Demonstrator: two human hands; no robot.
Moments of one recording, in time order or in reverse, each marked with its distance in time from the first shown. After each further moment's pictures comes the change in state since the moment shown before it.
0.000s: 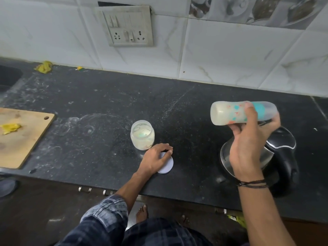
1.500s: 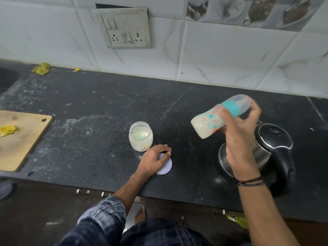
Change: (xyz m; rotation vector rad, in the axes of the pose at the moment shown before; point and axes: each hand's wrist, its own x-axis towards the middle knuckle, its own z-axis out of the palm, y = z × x) left_hand -0.001 -0.002 0.000 -0.007 0.009 0.036; right_hand -0.002 0.000 0.007 -0.164 -0.150 0.035
